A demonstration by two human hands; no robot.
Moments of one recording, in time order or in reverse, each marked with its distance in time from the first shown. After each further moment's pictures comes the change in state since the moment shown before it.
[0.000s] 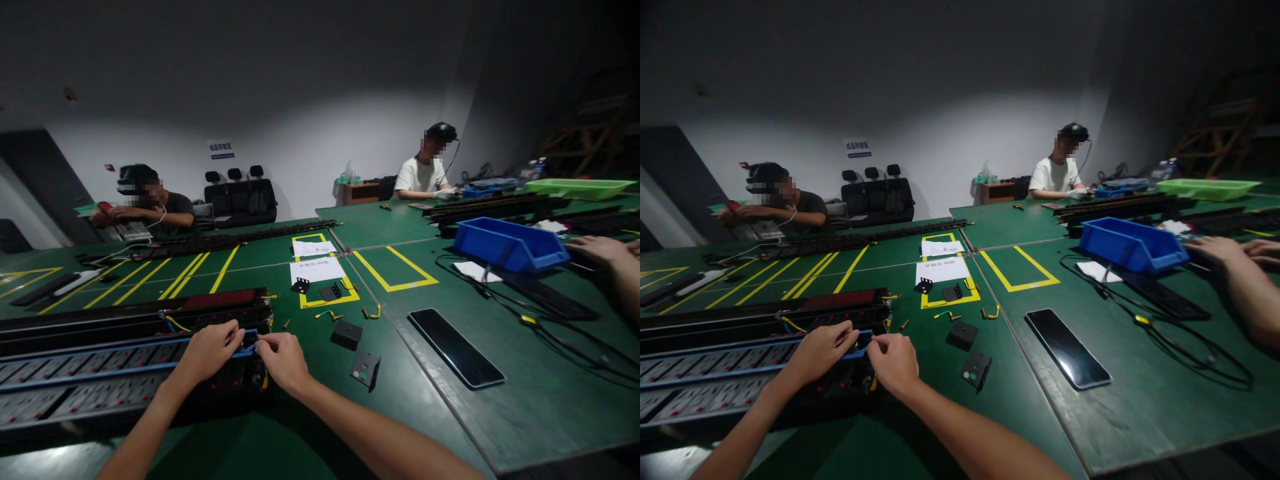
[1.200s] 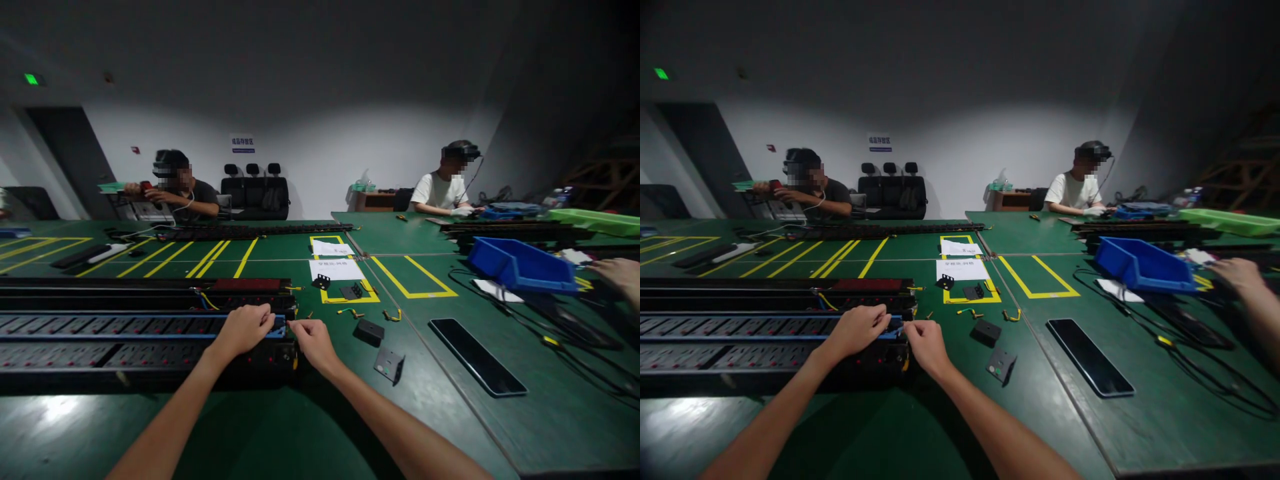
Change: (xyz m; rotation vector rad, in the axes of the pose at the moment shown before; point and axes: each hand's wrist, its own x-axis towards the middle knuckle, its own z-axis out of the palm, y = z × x) left_hand -0.006 0.002 0.003 0.030 0.058 0.029; right_hand 0.006 0.016 0.004 0.093 0.036 -0.057
